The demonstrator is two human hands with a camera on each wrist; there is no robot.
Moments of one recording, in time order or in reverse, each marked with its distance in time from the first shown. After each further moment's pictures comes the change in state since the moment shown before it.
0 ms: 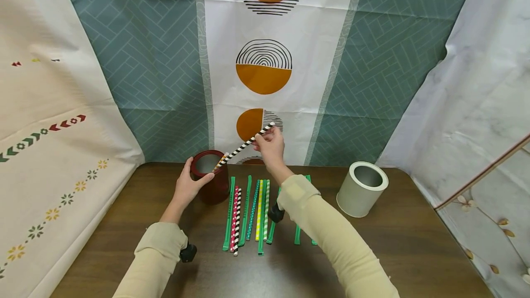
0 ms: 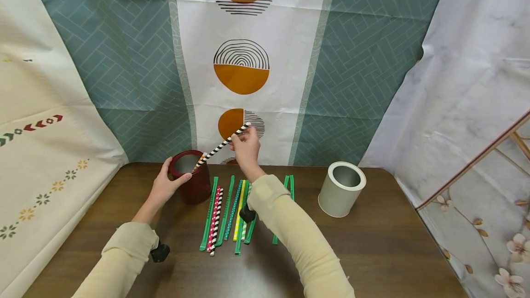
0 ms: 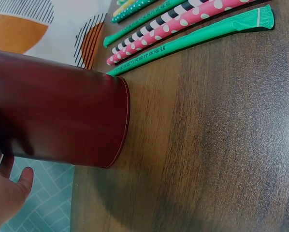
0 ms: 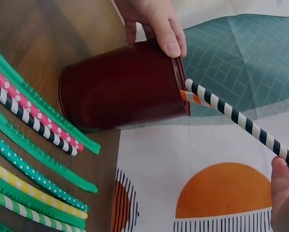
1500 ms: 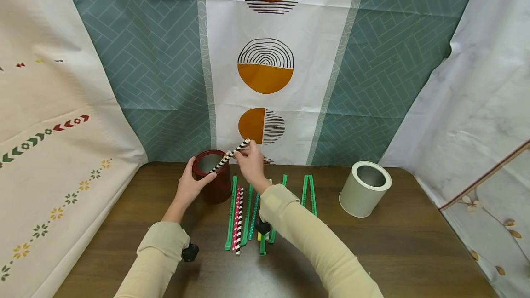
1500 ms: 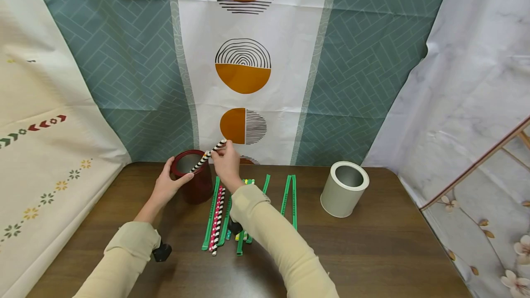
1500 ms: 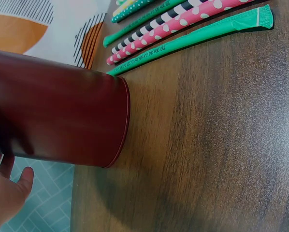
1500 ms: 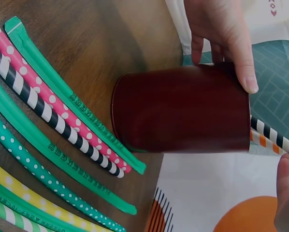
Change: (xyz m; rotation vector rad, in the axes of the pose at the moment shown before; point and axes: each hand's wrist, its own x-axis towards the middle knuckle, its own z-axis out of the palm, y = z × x) left_hand 0.001 -0.002 0.000 -0.026 -0.003 0.004; right_hand -0.028 0.038 0.037 -0.292 -0.152 -0.078
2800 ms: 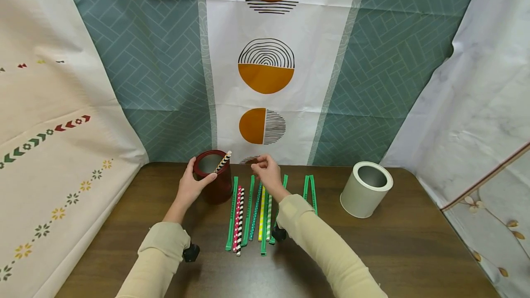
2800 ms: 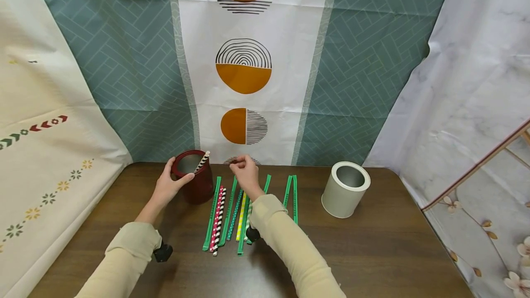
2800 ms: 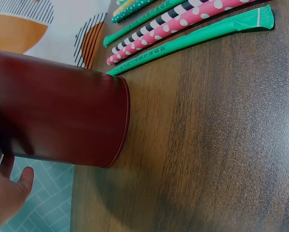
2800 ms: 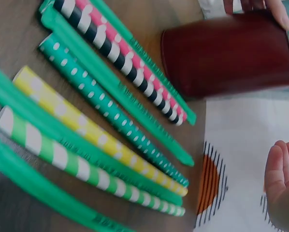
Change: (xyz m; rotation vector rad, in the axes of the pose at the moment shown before) left_hand -0.001 0.001 0.000 0.028 0.011 -0.016; right_hand -0.007 0.061 -0.038 0.041 -0.086 0.137
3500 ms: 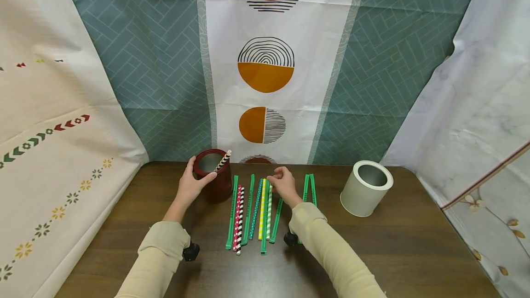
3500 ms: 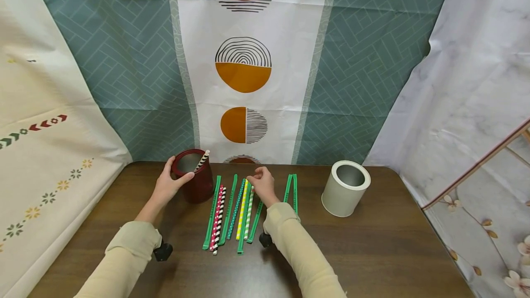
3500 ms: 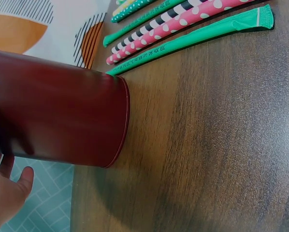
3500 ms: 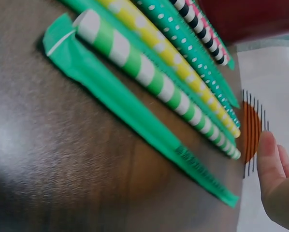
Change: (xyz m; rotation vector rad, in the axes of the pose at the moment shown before) left_hand 0.000 0.000 -0.001 0.001 -0.012 -0.002; right_hand -0.008 0.047 -0.035 -0.030 0.031 0.183
